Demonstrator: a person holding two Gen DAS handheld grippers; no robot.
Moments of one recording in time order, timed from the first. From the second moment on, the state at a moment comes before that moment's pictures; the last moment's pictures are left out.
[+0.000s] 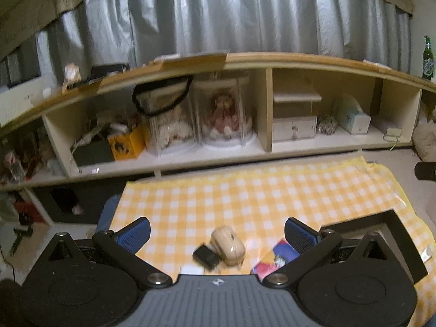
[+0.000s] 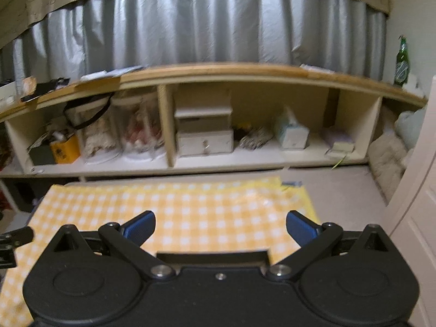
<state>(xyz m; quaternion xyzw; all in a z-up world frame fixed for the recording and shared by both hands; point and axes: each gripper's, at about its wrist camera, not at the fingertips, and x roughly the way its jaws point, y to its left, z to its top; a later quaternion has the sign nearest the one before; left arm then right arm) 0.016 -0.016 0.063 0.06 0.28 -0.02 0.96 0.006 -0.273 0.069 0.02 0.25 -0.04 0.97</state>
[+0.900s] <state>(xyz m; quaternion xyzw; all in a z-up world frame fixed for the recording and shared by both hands) 0.057 -0.038 -0.022 0.10 0.39 -0.11 0.91 0.057 -0.339 -0.022 0.03 0.40 -0.07 0.91</state>
